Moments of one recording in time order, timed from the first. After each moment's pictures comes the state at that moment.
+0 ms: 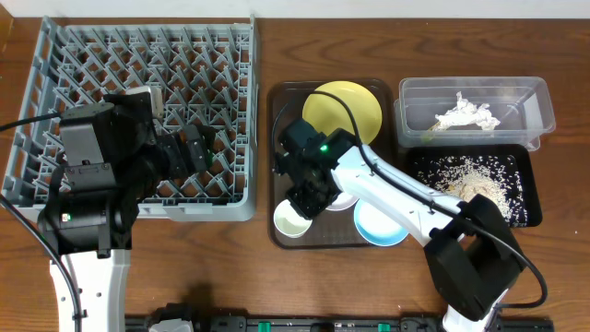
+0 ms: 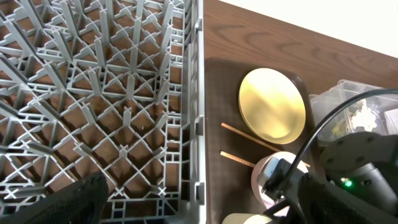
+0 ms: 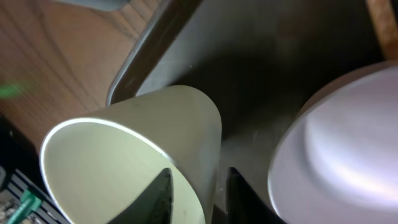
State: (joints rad) left arm 0.10 1.07 1.22 -0.92 0.36 -0.18; right arm 0.77 1.91 1.41 -0.98 -0.26 0.08
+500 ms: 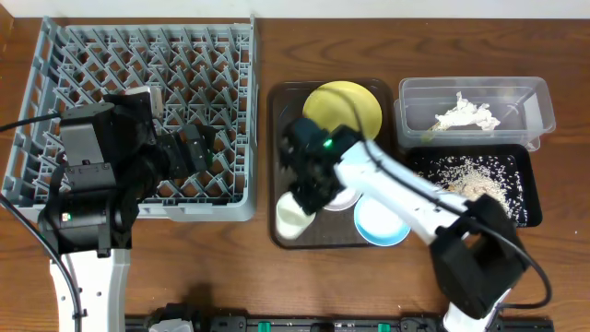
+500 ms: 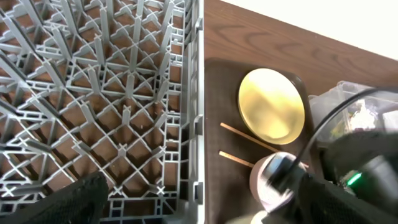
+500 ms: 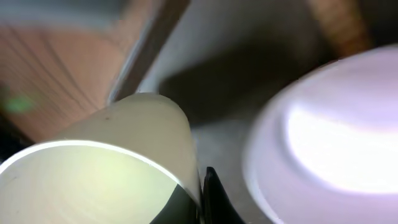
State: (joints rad) left arm 0.10 1.07 1.22 -0.92 0.36 -0.20; right arm 0.72 1.90 1.45 -1.01 -0.28 0.12
